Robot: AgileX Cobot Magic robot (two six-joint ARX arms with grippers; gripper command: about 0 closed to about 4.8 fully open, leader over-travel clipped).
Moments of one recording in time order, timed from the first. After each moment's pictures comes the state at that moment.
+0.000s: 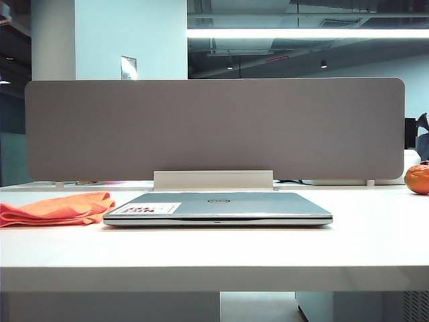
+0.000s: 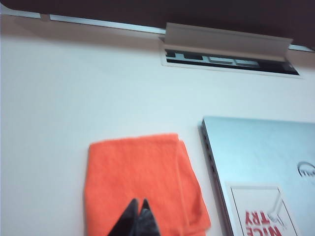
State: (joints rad) left arm 0.07 1.00 0.70 -0.02 0.20 -0.08; right arm 0.03 0.00 0.01 -0.16 -0.54 0.36
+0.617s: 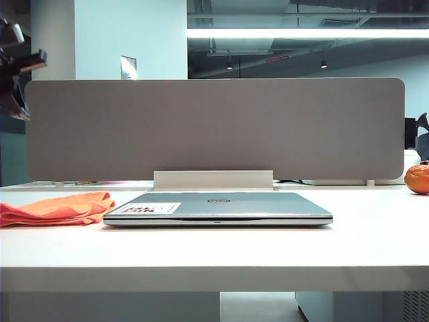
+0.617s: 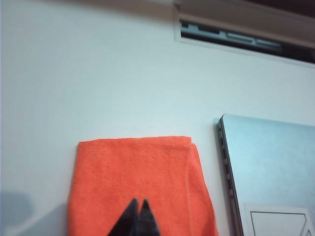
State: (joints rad) left arm 0.07 1.38 0.93 -0.04 0.20 -0.15; right arm 0.03 0.00 0.01 -0.16 -0.53 0.36
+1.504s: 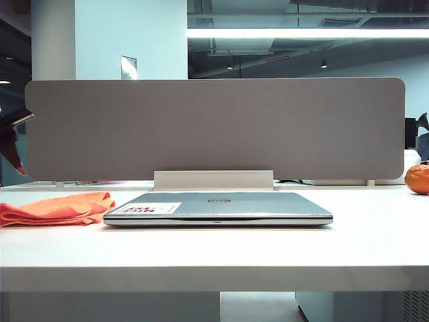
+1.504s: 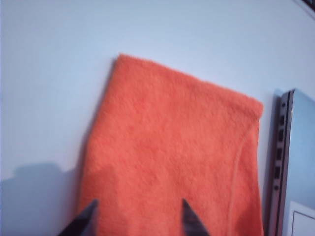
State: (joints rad) left arm 0.18 1.61 0.94 -0.08 0.31 -0.40; right arm 0.03 0.00 0.01 -0.16 -0.52 0.36
